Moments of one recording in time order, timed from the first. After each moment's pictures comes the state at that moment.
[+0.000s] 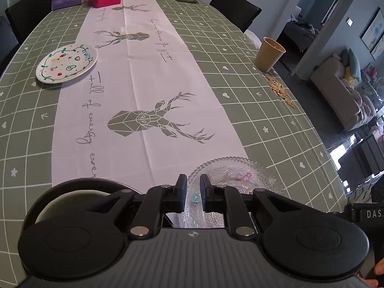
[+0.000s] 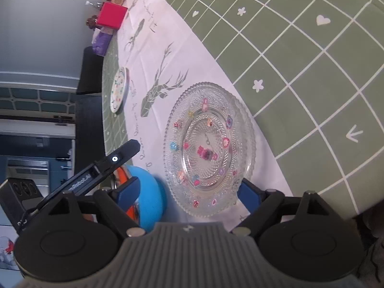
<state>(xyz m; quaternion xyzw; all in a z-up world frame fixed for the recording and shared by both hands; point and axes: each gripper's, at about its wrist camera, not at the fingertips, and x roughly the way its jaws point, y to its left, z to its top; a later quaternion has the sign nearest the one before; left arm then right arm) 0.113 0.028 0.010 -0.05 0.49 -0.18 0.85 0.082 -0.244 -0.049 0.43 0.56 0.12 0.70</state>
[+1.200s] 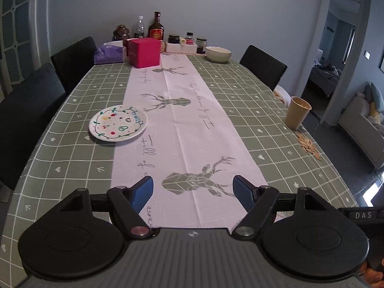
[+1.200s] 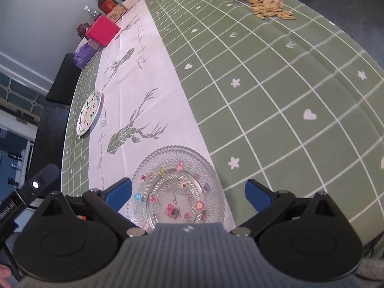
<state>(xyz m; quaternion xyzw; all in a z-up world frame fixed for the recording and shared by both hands) 0.102 0.059 0.057 -0.03 0.36 -0.08 0.93 0.123 -0.240 -0.023 0.27 0.52 0.07 0.81</state>
